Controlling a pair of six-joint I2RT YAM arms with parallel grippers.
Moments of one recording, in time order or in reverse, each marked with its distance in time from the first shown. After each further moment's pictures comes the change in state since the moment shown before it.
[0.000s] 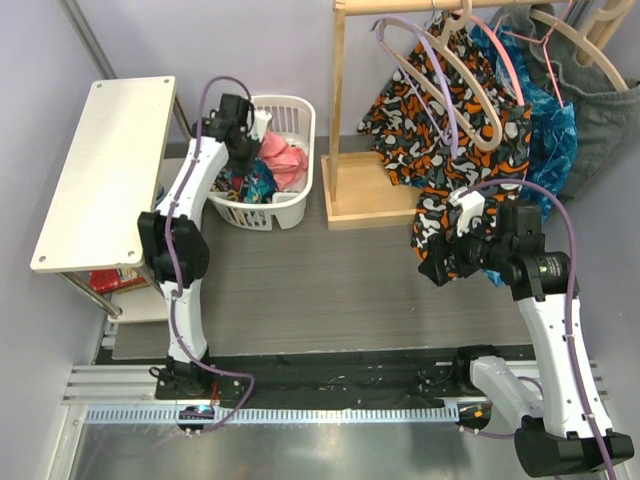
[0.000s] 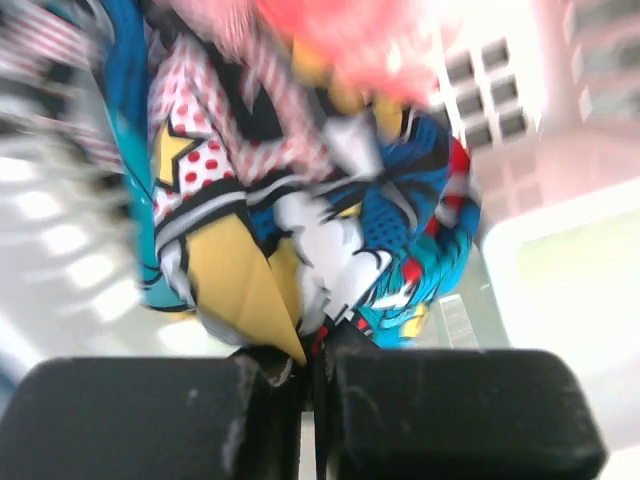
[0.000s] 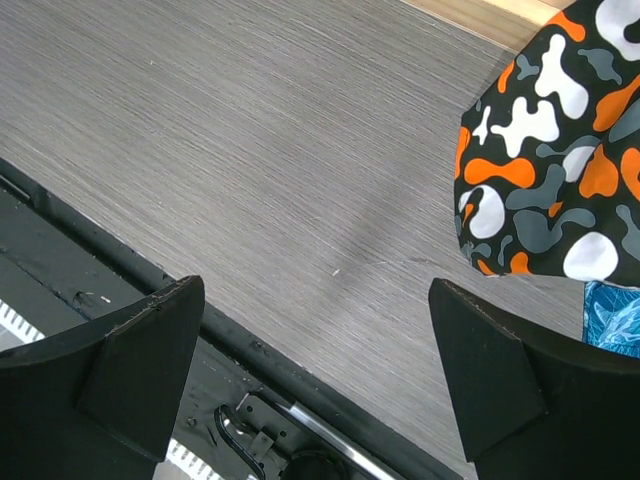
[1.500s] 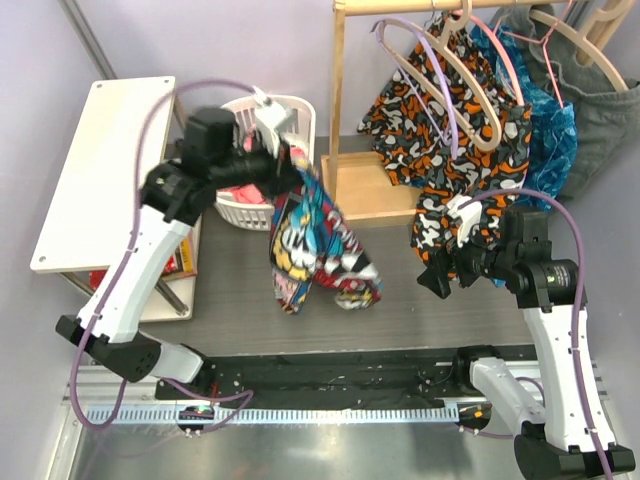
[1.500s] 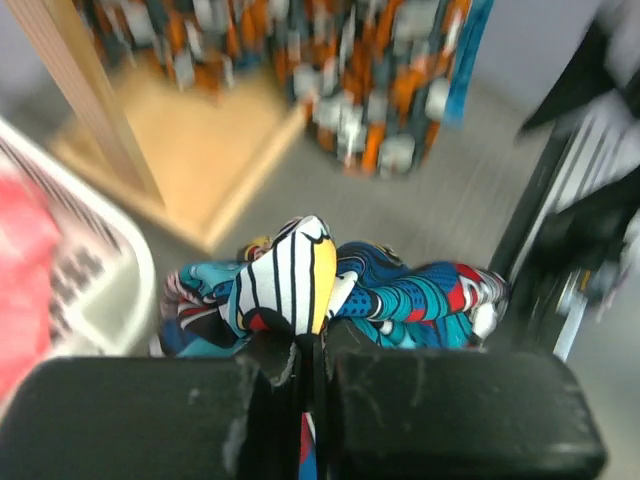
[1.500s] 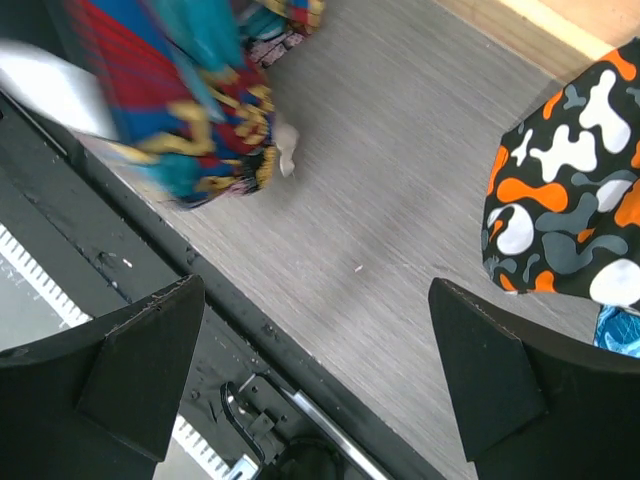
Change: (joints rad) left arm -0.299 -0.701 -0.222 0.219 0.505 -0.253; right arm 0.000 -0.037 0.036 -0.086 -0.112 -0.108
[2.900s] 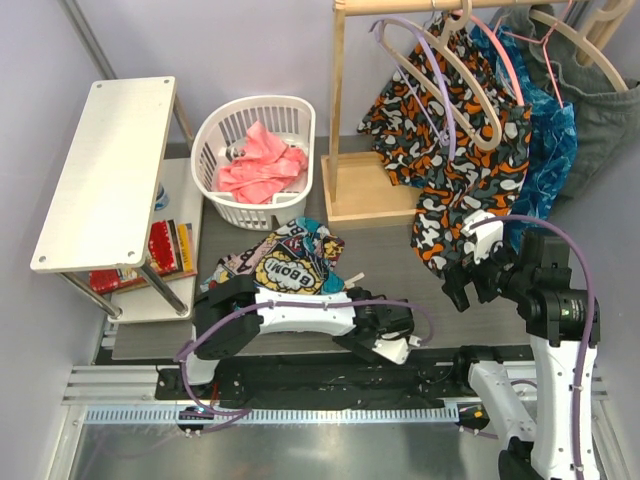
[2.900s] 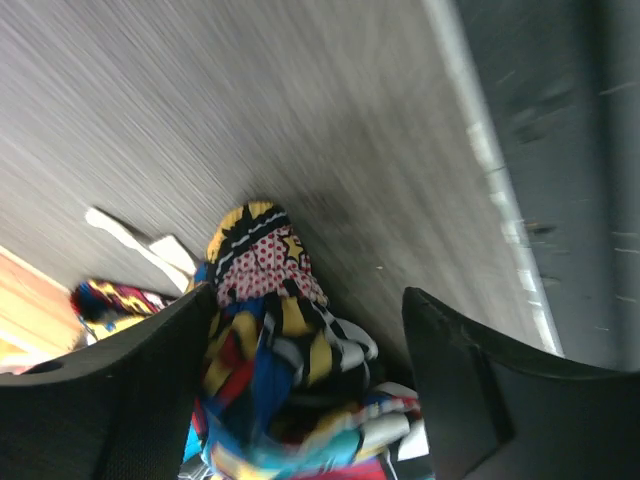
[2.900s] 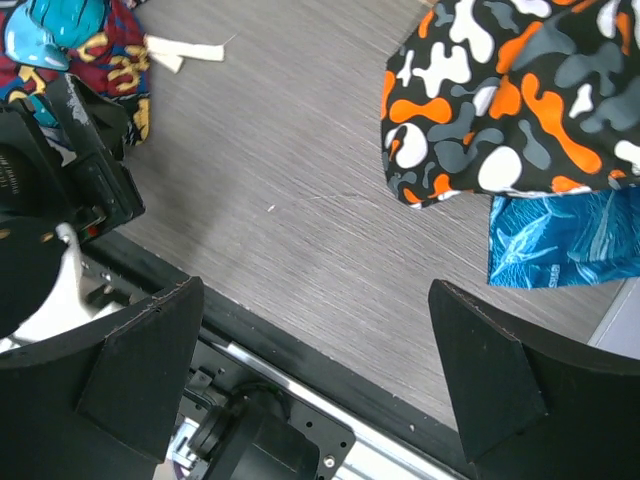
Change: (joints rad) left arm -0.854 0.542 -0.447 -0.047 -0.718 0.738; right arm -0.106 -0.116 0.013 -0.127 0.184 -0.125
